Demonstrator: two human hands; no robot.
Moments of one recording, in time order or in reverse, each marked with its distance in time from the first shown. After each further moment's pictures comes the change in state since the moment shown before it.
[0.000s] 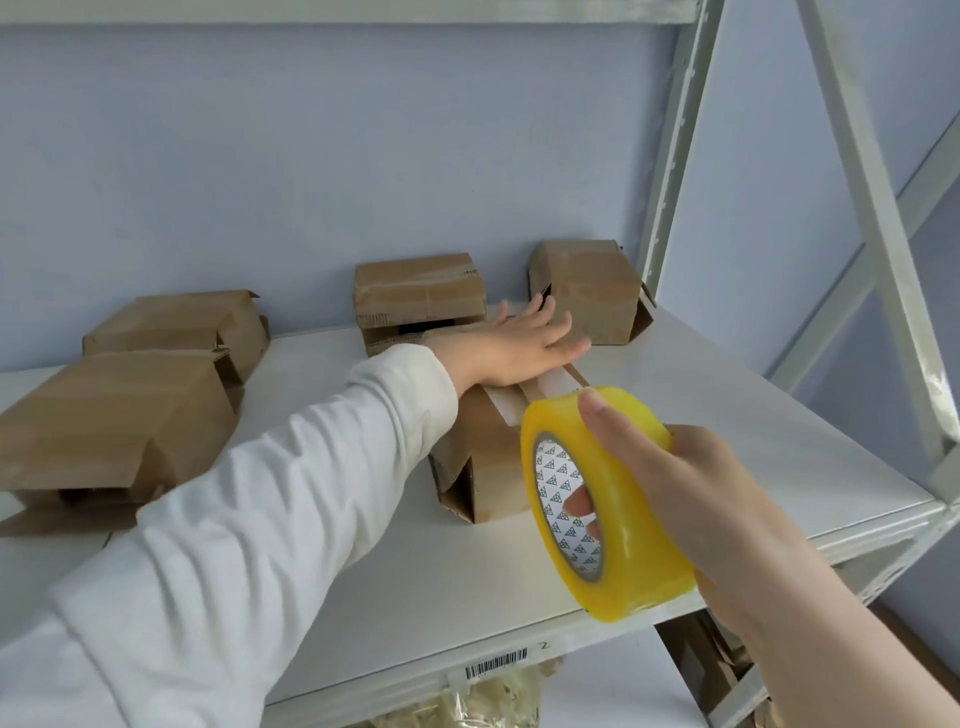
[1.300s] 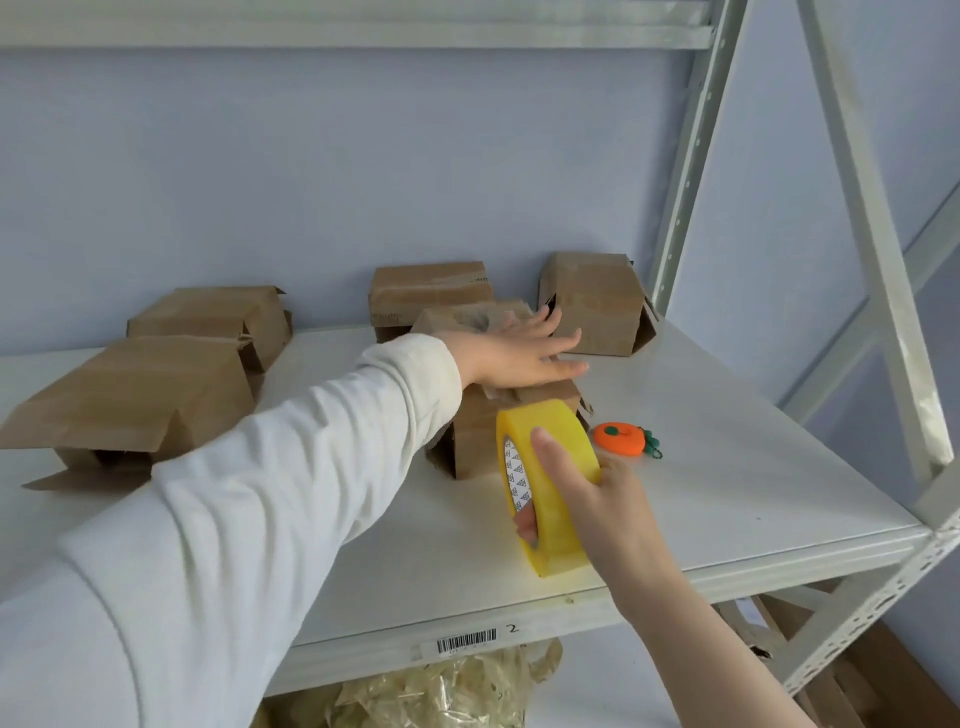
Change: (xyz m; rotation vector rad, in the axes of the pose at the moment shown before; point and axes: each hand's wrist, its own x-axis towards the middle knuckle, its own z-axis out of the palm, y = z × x) left_hand -0.007 0.015 -0.004 0.043 -0.037 -0.055; right_hand 0.038 0.058 0.011 0.051 -0.163 -0.149
